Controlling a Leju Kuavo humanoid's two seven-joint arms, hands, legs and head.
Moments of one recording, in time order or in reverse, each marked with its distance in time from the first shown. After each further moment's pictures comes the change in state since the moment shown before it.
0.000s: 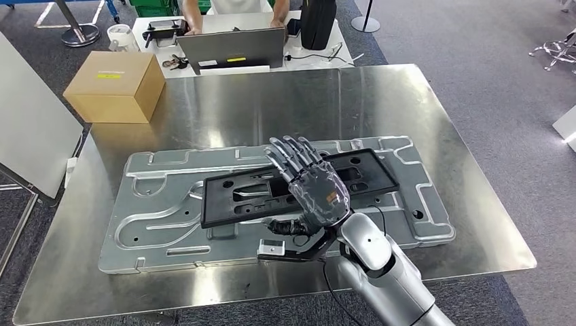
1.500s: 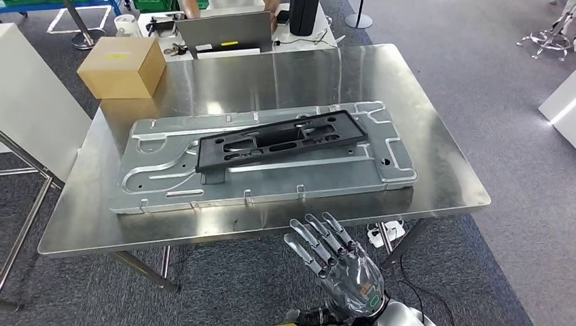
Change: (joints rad) left arm 0.066 -0.074 -0.026 -0.122 -0.001 -0.061 -0.066; right arm 0.359 -0.272 0.079 -0.398 0.128 -0.143 0.068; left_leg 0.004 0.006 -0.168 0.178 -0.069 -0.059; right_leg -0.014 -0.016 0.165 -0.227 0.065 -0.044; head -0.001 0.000
